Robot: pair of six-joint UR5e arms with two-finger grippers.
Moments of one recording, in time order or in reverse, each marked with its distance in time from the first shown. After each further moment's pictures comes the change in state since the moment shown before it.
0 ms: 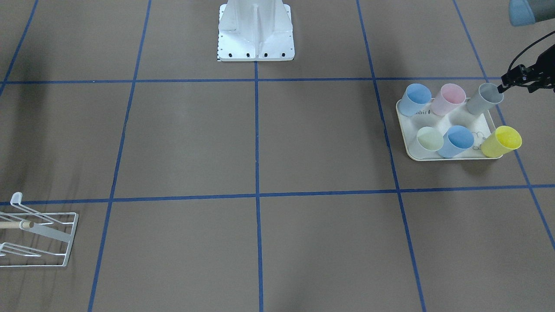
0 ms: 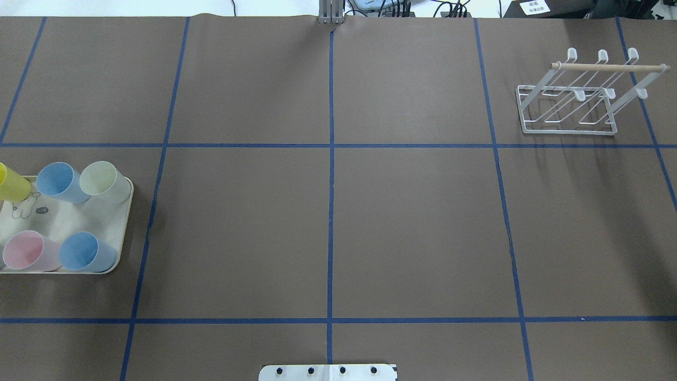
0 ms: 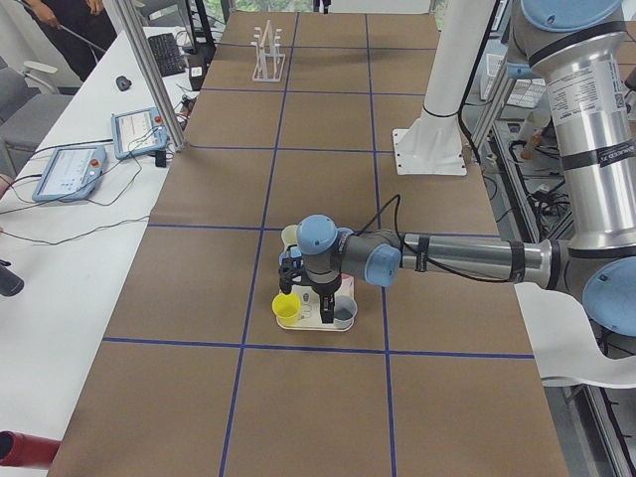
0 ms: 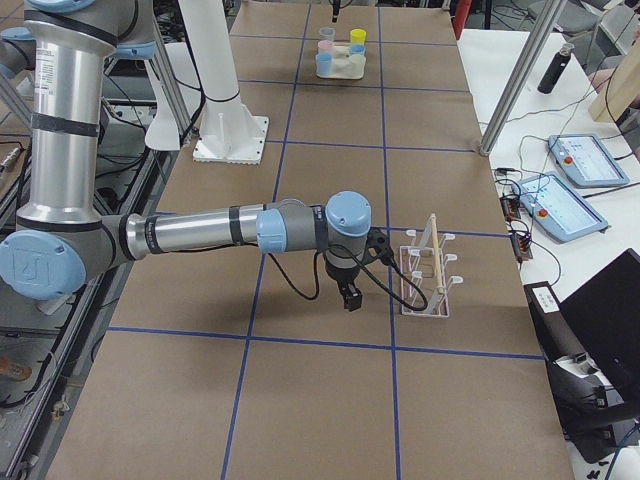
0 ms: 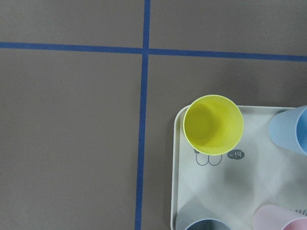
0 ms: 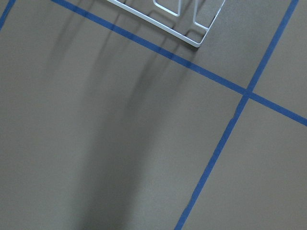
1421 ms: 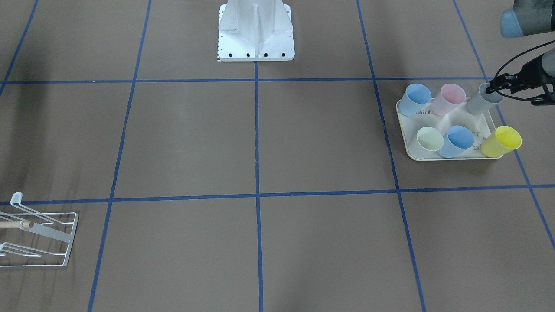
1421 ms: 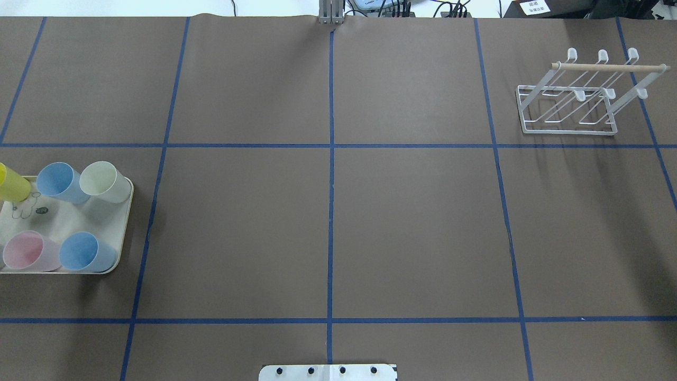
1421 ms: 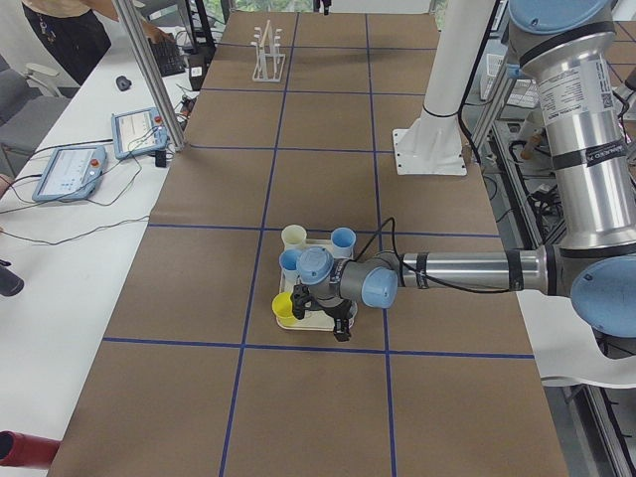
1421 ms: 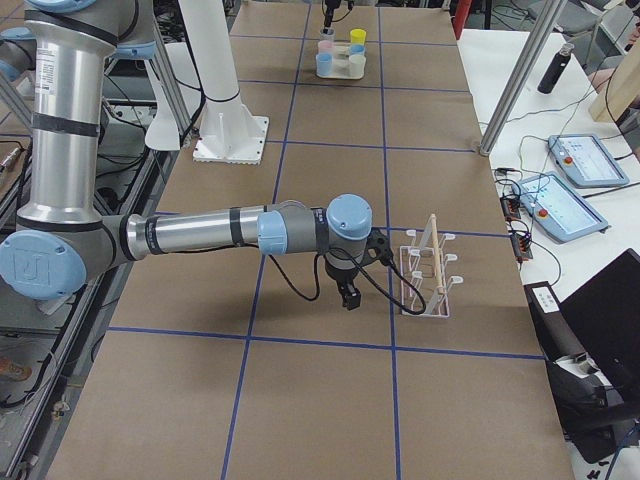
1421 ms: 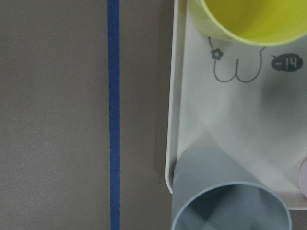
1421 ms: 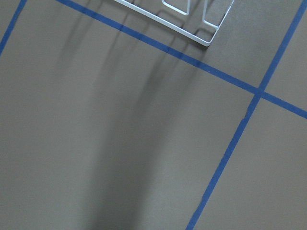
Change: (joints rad) left arm 0.089 -0.010 0.133 -0.006 -0.056 0.020; right arm -0.003 0.000 -0.007 -0.001 0.034 0.002
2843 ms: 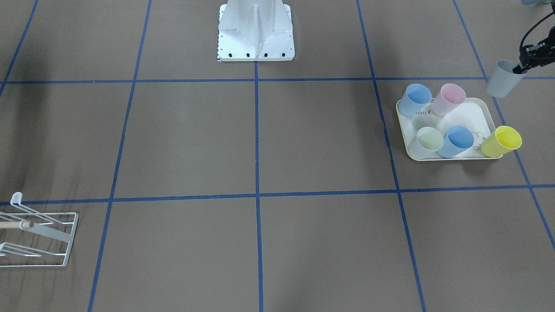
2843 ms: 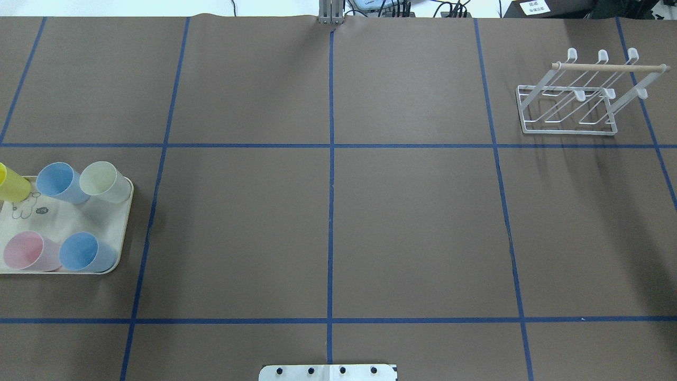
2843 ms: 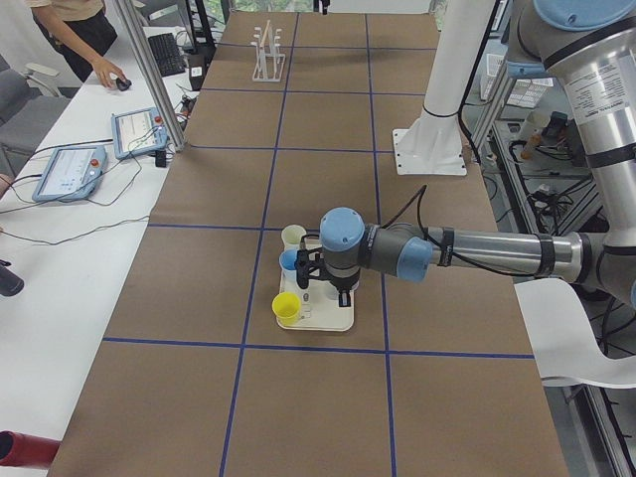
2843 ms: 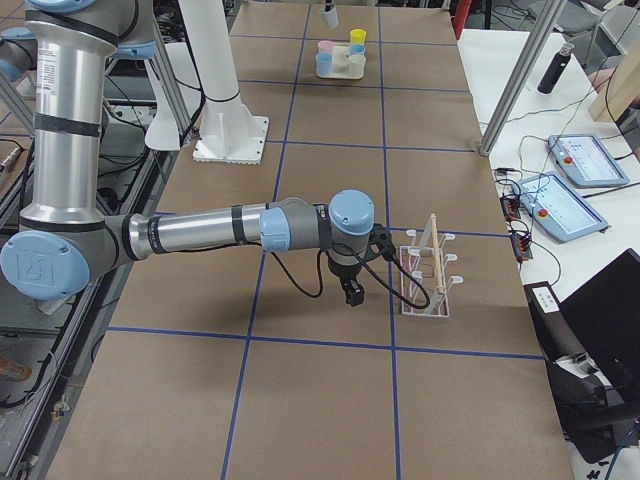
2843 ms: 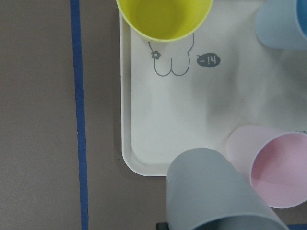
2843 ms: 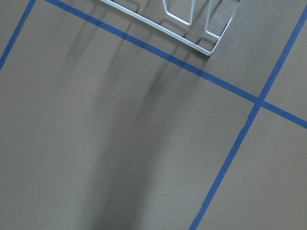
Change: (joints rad) left arm -0.202 0.100 -0.273 0.023 -0.043 -0.015; right arm -0.001 0.018 0.006 0.002 0.001 0.004
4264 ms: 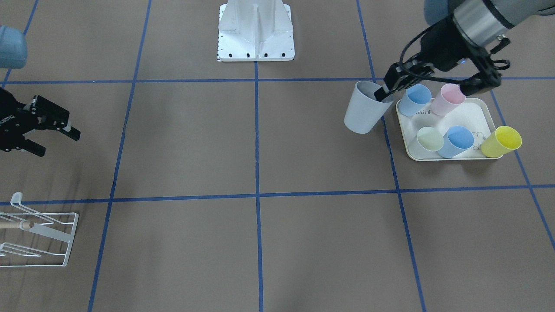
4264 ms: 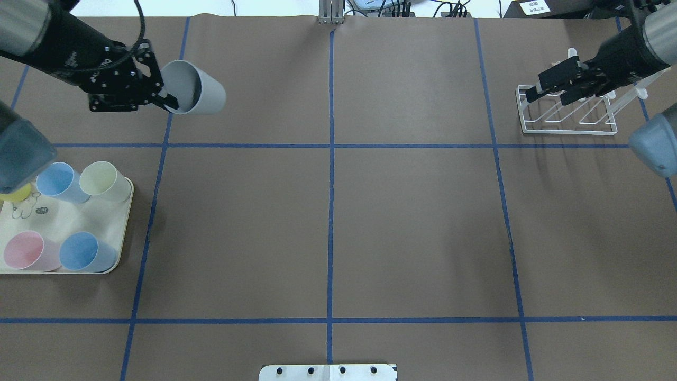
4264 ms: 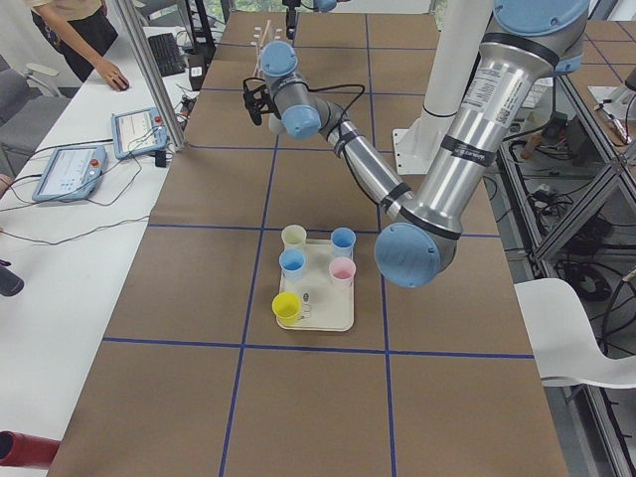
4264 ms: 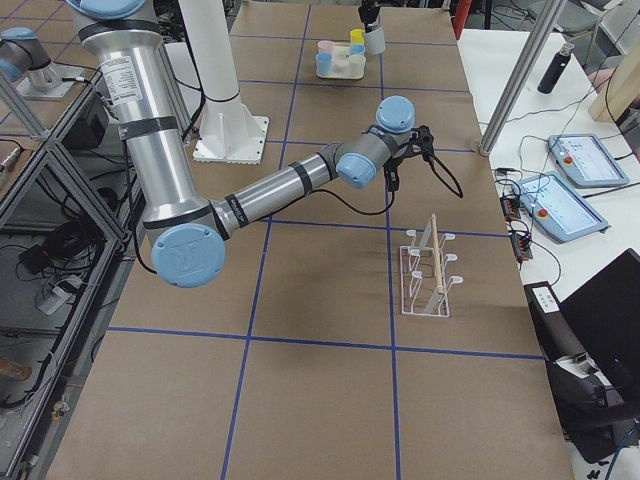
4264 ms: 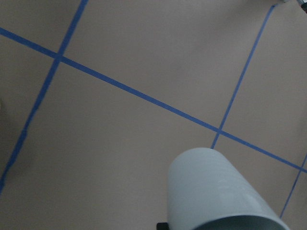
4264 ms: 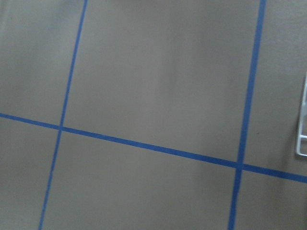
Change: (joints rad) left arm 0.359 -0.831 0.058 -0.193 0.036 -1.292; right arm -0.318 0.404 -0.091 0.498 0.098 1.138
